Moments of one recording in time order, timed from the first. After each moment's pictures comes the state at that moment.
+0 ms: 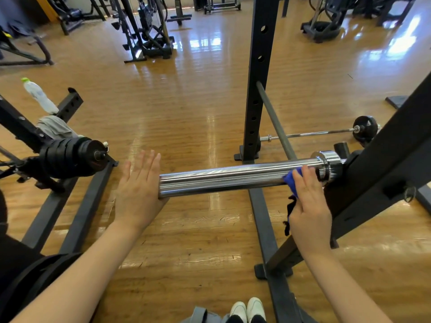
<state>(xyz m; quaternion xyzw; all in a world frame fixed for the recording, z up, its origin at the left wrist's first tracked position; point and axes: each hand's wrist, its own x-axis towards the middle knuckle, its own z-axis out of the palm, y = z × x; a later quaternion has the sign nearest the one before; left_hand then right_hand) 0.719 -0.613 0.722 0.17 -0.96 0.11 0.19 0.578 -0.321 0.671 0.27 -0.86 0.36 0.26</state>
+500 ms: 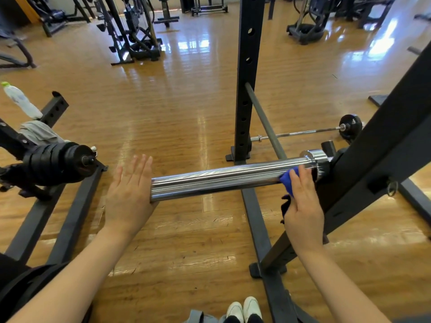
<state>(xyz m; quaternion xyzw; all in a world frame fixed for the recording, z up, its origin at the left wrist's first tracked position) 0.719 -0.615 0.725 0.15 -0.97 0.10 0.18 0.577 -0.316 0.666 0.24 -0.86 0.37 0.25</state>
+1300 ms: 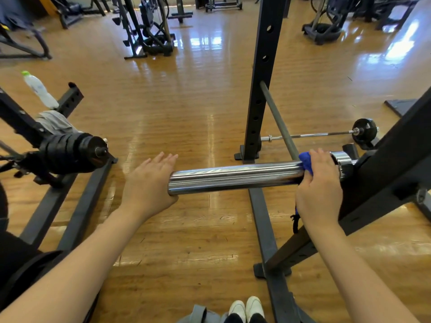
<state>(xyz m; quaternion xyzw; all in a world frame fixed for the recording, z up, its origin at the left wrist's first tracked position) 0.714 -0.619 0.745 0.13 -0.98 0.06 0.12 0.559 -0.347 0.711 0.19 -0.88 0.37 0.22</state>
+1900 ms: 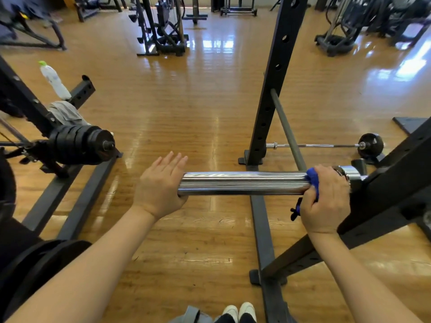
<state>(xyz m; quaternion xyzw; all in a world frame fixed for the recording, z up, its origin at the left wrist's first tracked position) 0.718 -0.624 0.727 0.11 -0.98 0.06 0.17 0.541 -0.342 0.680 0.28 -0.80 0.33 0.42</state>
